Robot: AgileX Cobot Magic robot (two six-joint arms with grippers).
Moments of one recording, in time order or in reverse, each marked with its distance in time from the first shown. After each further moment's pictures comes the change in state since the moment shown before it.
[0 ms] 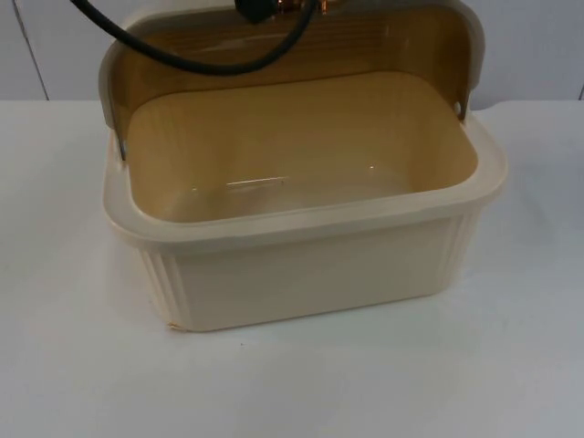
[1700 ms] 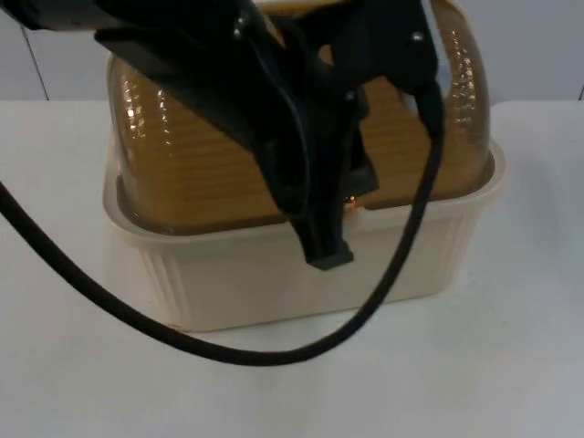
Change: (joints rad) right arm 0.000 -0.008 0.000 0.024 0.008 0.006; left arm -0.312 -0.174 0.581 0.079 -0.379 -0.229
